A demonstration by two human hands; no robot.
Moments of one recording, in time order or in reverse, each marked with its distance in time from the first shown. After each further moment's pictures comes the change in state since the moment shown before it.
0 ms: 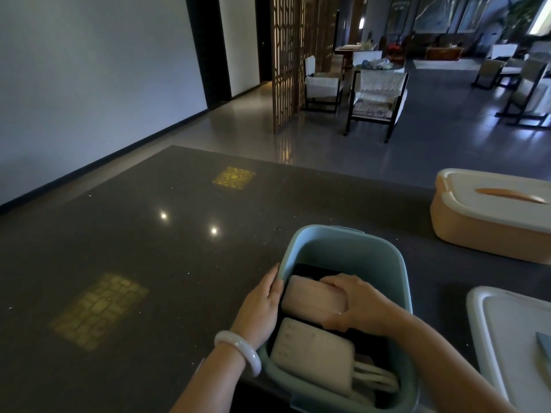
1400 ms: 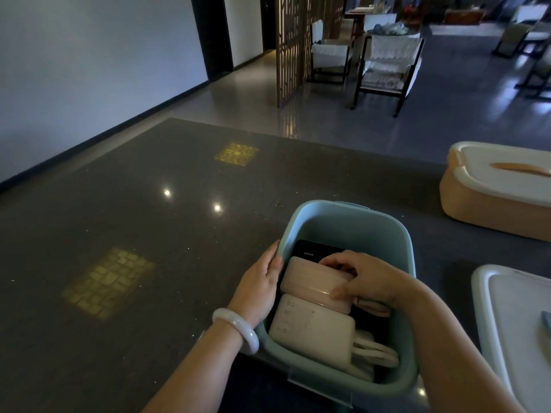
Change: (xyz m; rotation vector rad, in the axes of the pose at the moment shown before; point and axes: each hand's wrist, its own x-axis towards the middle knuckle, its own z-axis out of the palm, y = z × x) left_hand 0.000 -0.005 0.001 -0.026 0.002 0.013; right_hand 0.009 0.008 -0.010 0.192 -0.122 0.021
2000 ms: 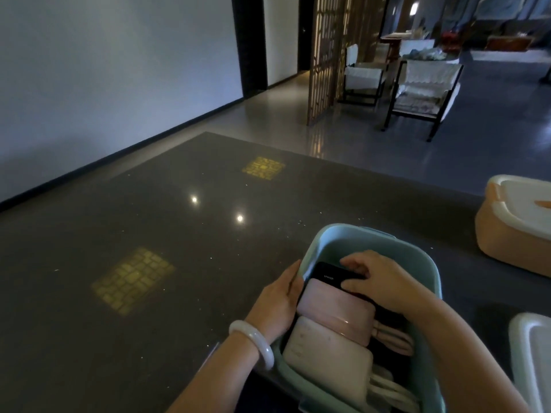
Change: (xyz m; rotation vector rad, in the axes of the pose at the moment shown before) left_hand 0.001 0.008 -0.004 0.100 -0.028 -0.016; right_hand 0.013 -0.040 -0.021 -0.178 0.177 -0.047
